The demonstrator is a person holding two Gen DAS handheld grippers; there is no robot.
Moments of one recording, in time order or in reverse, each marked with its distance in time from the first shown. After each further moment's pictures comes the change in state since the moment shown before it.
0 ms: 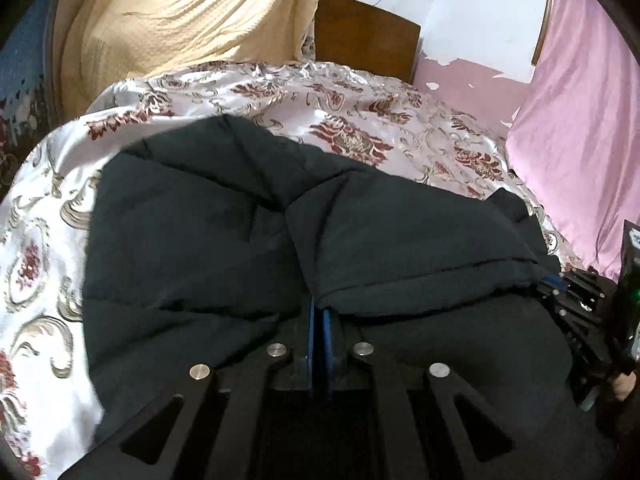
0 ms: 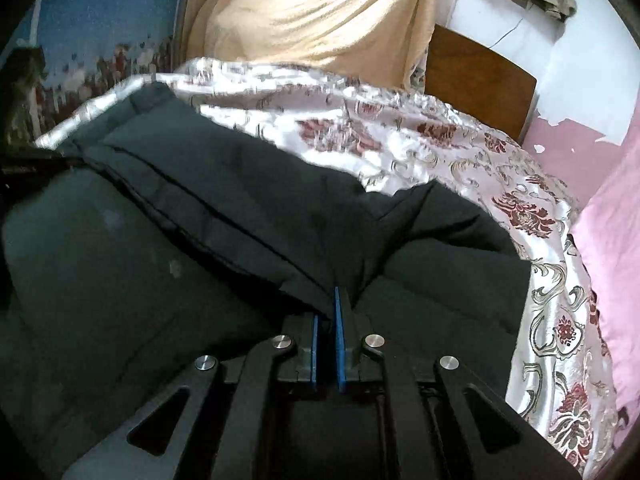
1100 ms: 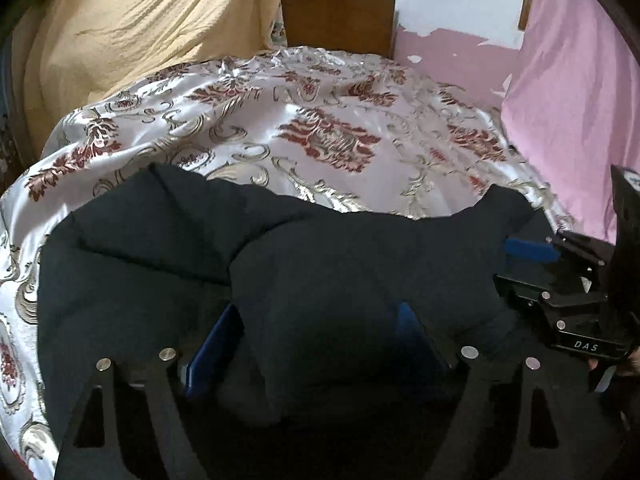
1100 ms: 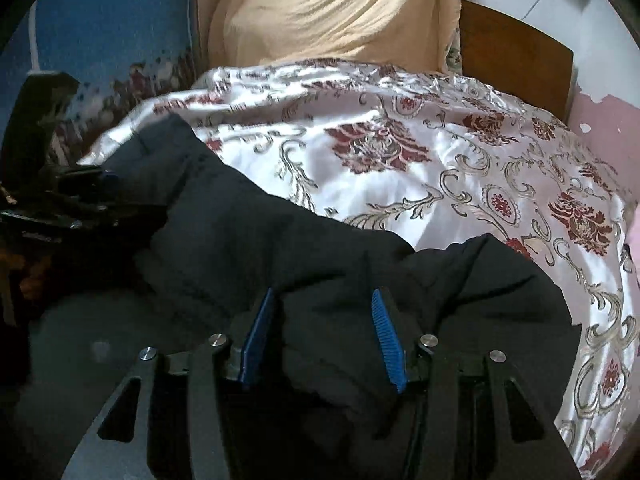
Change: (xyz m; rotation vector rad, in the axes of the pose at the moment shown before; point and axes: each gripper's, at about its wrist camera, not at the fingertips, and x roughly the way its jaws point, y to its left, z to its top) left arm 0.062 -0.023 0.045 0.120 0.075 0.006; right arm 0.058 -0.006 0.043 0.025 0.082 0.184
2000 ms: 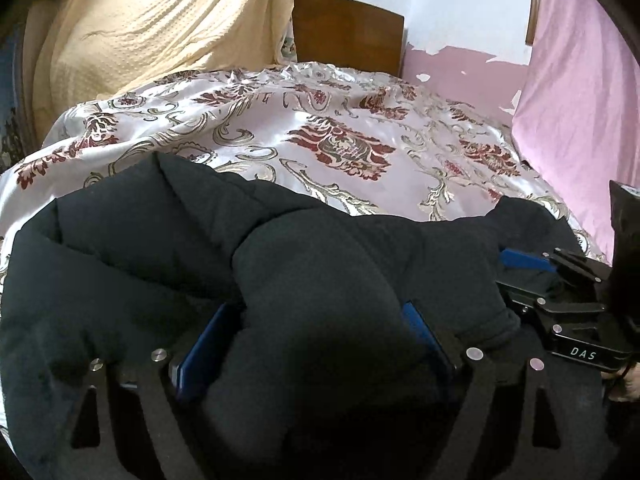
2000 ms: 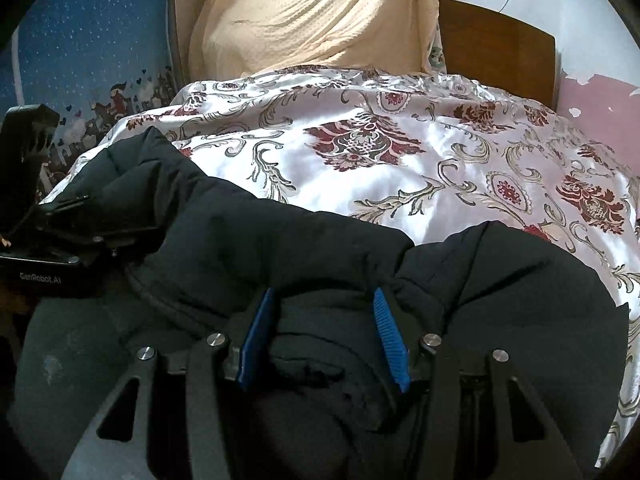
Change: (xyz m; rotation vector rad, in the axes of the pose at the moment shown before) left arm 0.024 0.006 -0.008 -0.030 -0.099 -0.003; right arm 0.035 -0.010 -0.011 0.095 -0.082 0.004
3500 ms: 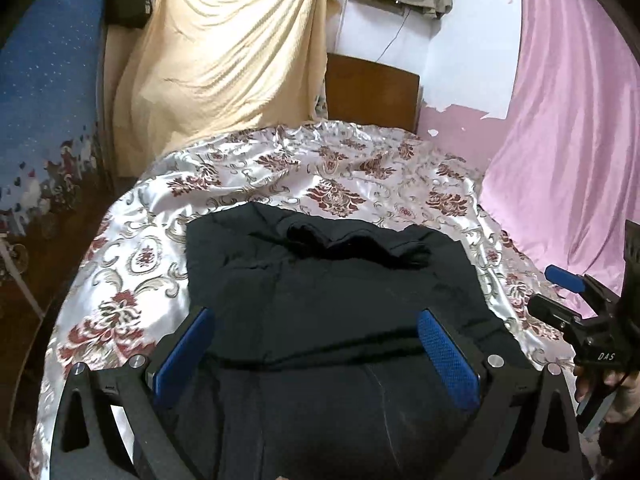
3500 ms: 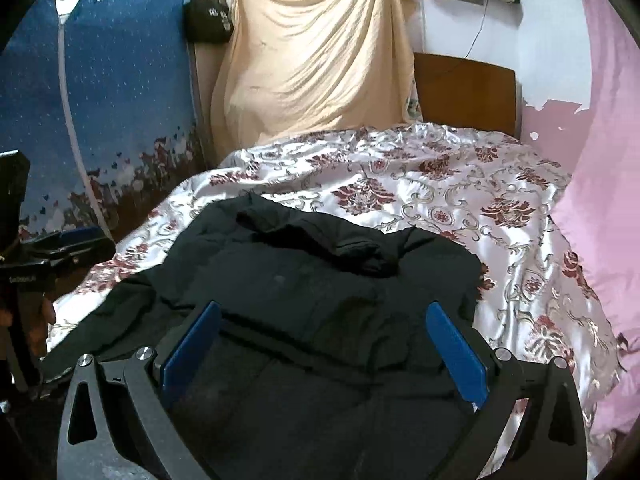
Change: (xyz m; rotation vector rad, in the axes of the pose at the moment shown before) left arm -0.301 -0.073 -0.075 -0.091 -0.154 0.127; right arm -0.287 0.047 -0.055 0.066 -0.161 -0.022
